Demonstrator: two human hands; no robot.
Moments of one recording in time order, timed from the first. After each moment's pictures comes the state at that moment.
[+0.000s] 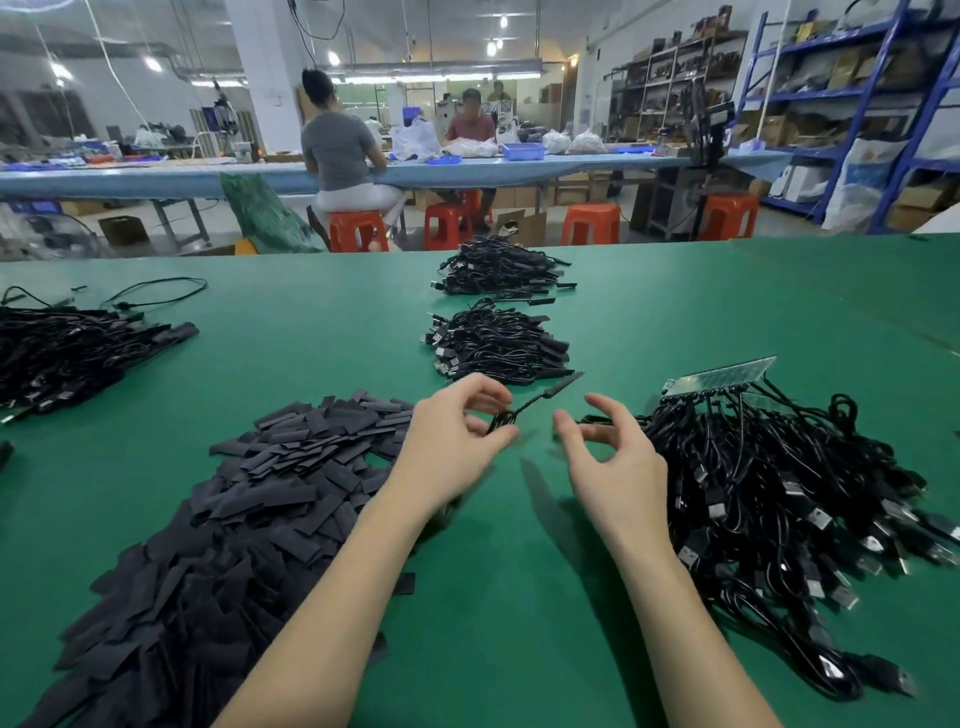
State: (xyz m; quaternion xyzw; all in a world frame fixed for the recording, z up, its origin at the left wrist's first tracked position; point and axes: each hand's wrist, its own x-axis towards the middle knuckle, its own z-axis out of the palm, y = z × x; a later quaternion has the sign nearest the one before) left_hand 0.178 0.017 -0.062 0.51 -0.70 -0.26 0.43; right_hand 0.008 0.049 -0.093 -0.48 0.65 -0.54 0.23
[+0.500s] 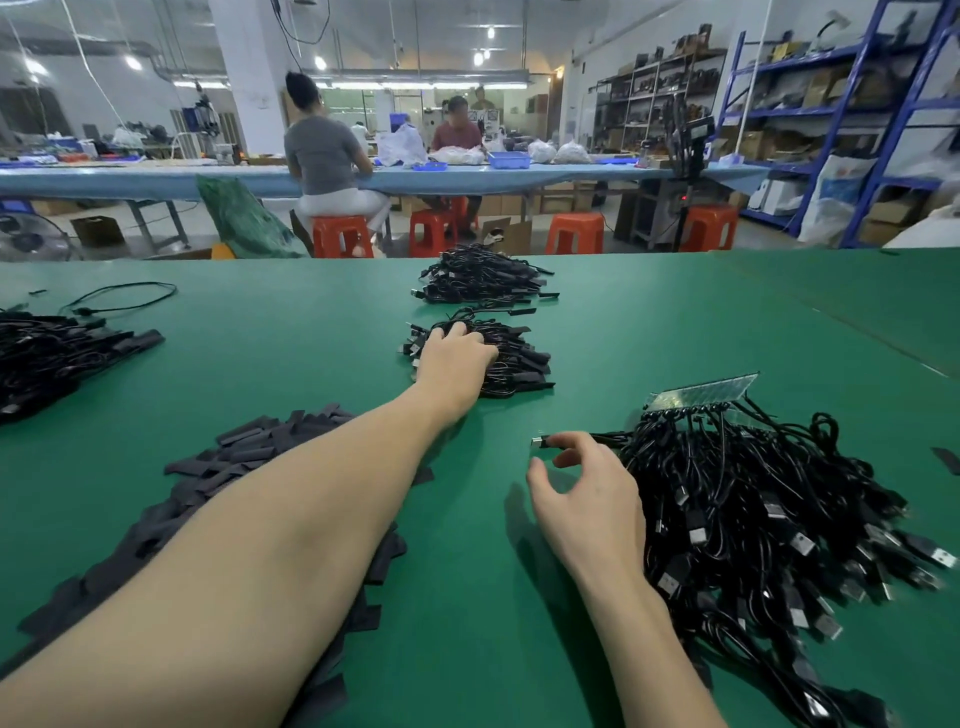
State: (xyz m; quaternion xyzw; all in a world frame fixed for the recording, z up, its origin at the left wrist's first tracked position) left_hand 0.144 -0.120 -0.050 0.54 -0.81 0.20 0.09; right_hand 0.012 0.050 -0.094 -0.53 0.72 -0.43 0.14
